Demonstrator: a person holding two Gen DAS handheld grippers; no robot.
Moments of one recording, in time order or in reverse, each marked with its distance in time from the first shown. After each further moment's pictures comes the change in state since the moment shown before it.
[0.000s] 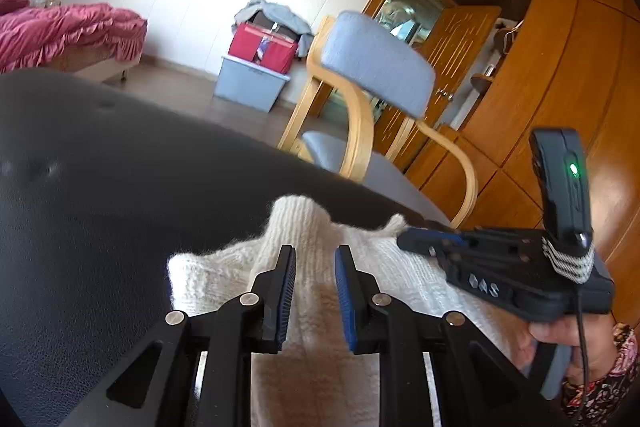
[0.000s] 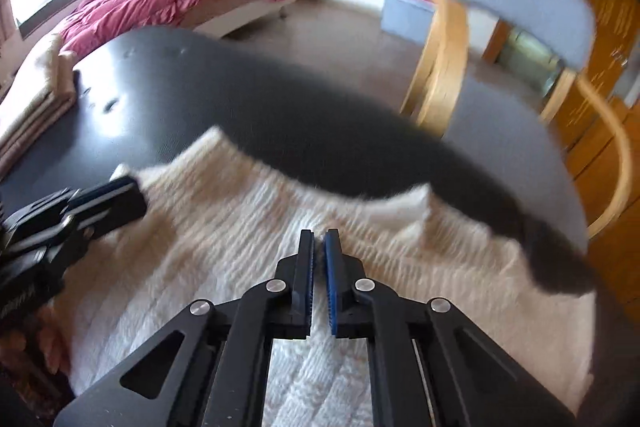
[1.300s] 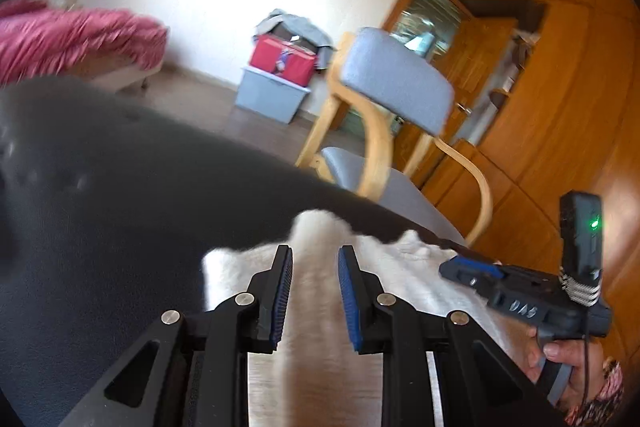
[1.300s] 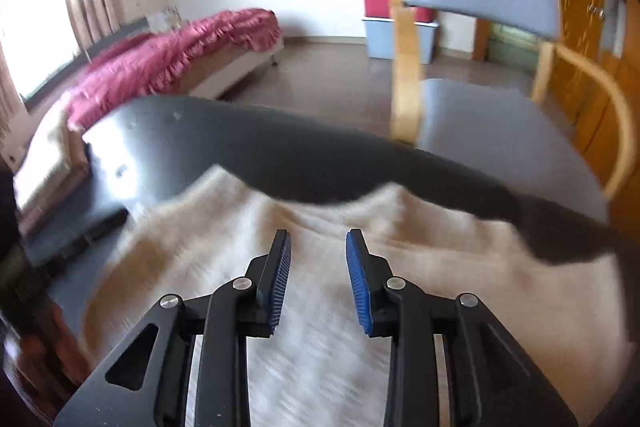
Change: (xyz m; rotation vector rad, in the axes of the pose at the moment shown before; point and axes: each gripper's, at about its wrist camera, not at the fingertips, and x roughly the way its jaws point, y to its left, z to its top) left arm -0.009 -0.017 0.017 0.021 -0.034 0.081; right arm -0.032 -0.053 -0.029 0.146 -0.083 0.094
